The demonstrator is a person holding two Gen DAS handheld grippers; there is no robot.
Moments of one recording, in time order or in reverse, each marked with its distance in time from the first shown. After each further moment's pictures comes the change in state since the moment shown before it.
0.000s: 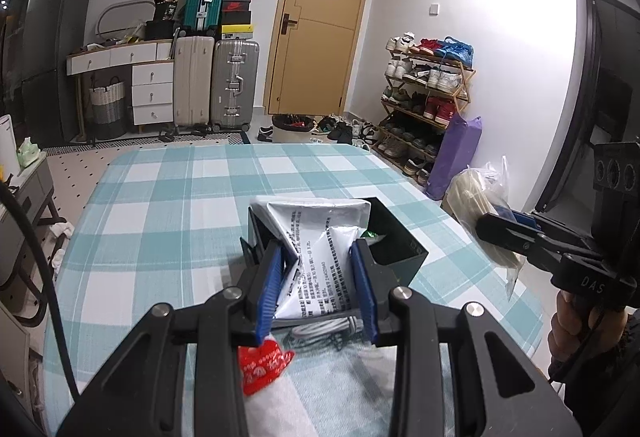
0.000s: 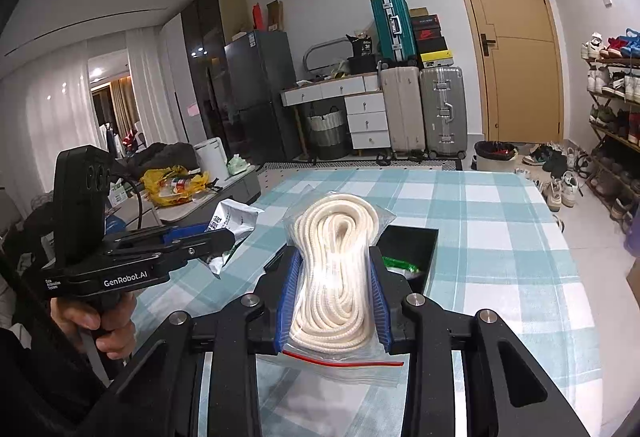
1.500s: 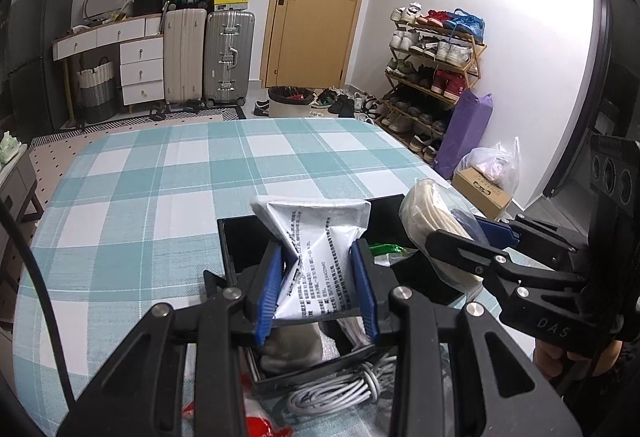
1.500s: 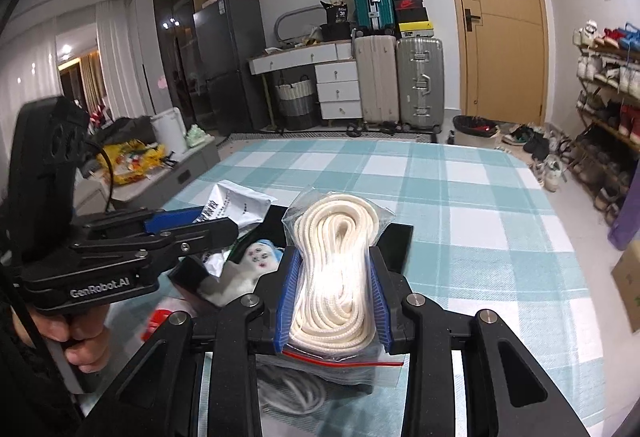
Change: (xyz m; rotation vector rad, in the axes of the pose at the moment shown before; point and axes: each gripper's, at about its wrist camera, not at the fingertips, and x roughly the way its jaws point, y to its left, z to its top) left arm 0.099 0.001 0.016 0.004 0.106 0.003; right arm 0.102 -0.036 0.004 -0.012 0.130 -0.111
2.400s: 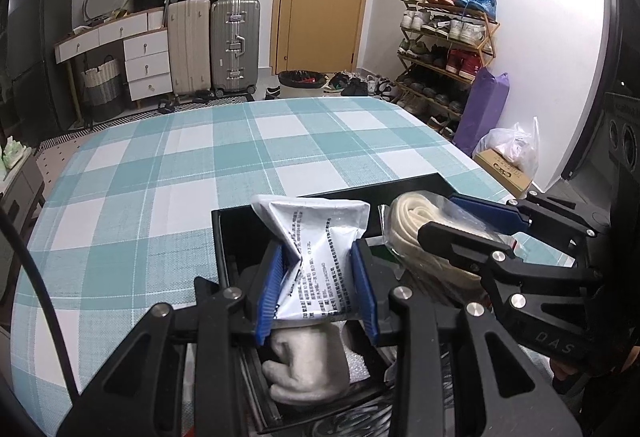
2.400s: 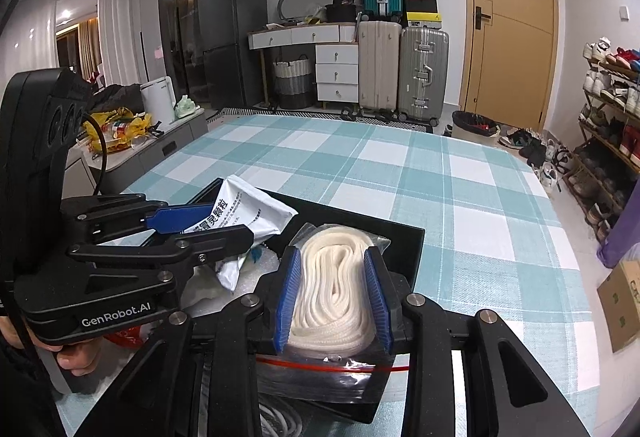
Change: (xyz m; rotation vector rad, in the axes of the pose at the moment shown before) left arm 0.037 0.002 -0.005 0.036 0.055 0.062; right arm 0.048 0.000 0.001 -0.086 0.065 -0.046
